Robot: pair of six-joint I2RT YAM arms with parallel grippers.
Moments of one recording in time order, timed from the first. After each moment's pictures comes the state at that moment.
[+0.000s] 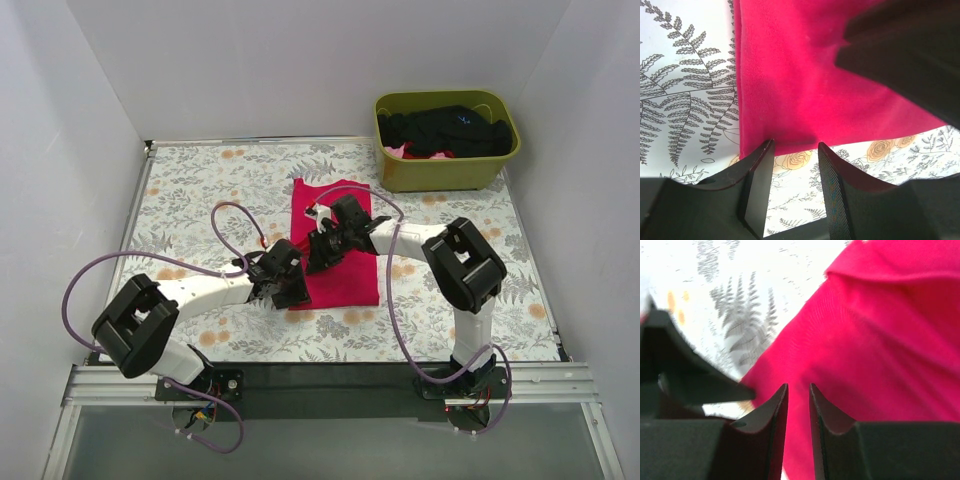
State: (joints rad) left arm -0.77 1.45 0.73 -0.34 -0.01 -0.97; right arm 0.71 1.93 1.17 -0.10 -0.63 0.26
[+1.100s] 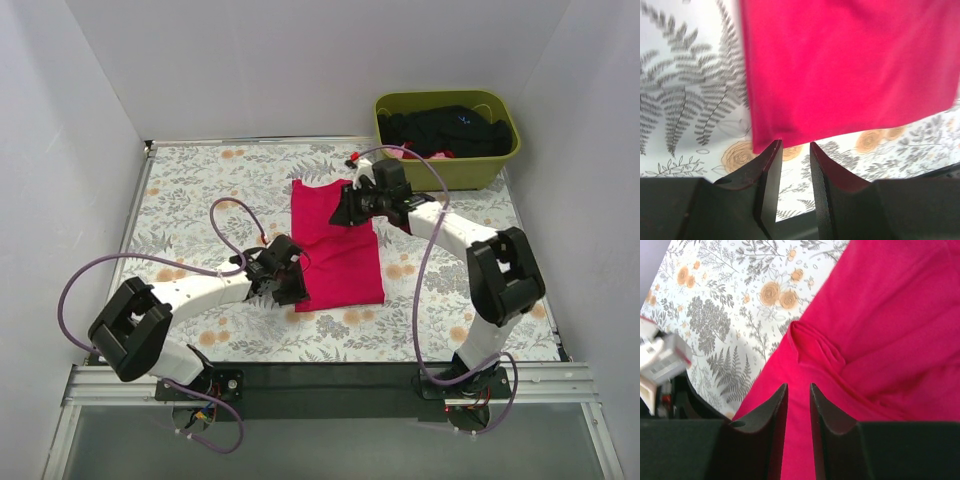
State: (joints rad) left arm -0.77 1.43 0.76 -0.39 0.01 -0.97; right arm 0.51 1.78 1.23 -0.07 -0.54 0.26
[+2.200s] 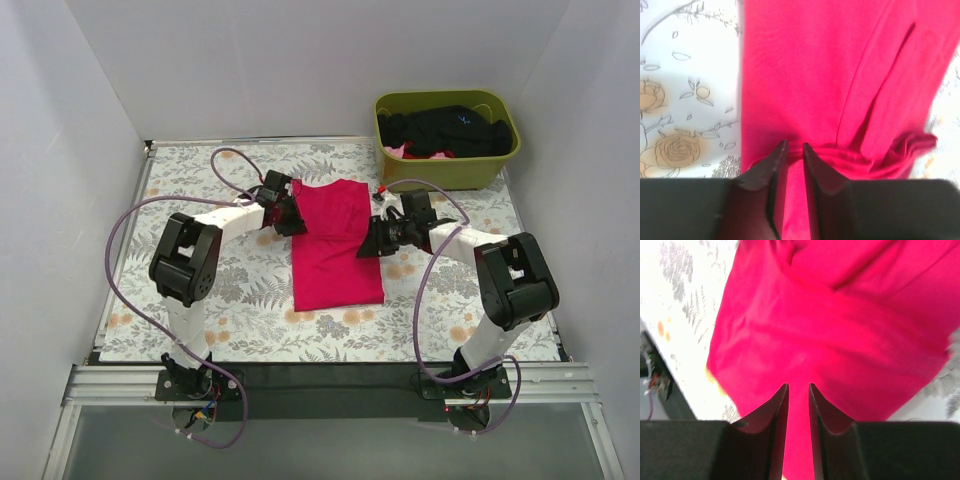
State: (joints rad) left arm -0.45 1.98 1.33 -0.29 0.09 -0.73; right arm 0.35 1.70 0.93 -0.07 -0.69 0.21
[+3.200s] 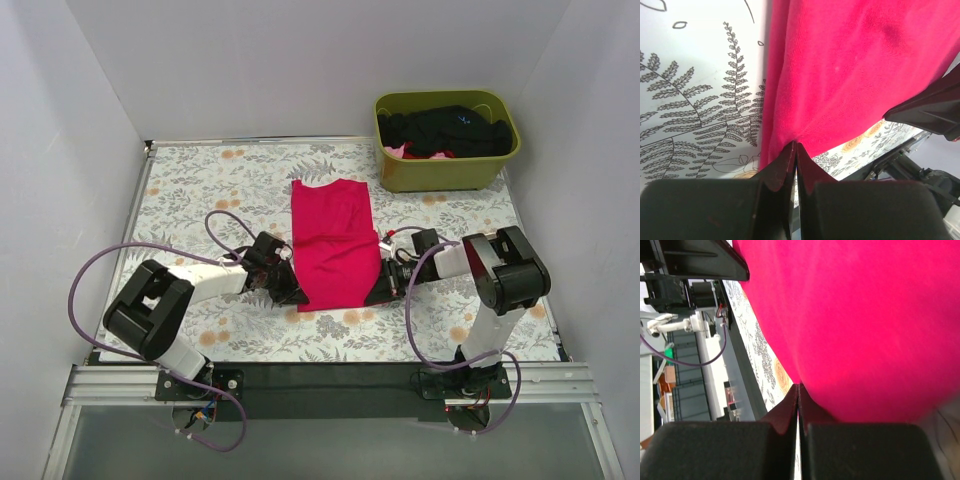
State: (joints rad) left arm -0.59 1.56 0.67 -0.17 0.34 -0.97; right arm 0.29 1.81 0.63 0.02 -1.11 0.21
